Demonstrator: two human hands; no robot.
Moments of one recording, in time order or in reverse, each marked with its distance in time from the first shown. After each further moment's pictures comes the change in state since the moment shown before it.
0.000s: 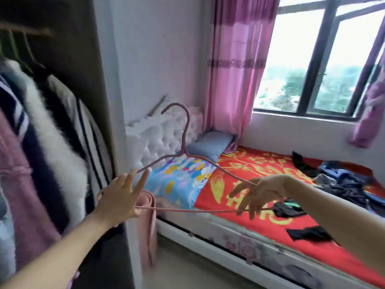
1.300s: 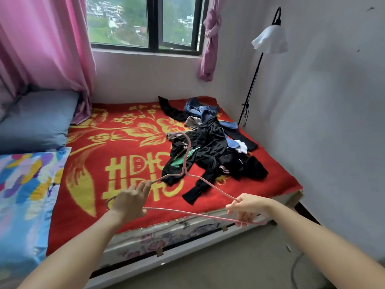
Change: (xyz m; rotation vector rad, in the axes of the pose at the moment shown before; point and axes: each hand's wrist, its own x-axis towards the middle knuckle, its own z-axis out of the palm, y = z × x) left_hand 0.399 0.355 0.277 -0.484 -0.275 0.801; right_hand -0.143 0.256 -0.162 0.309 1.096 0.714
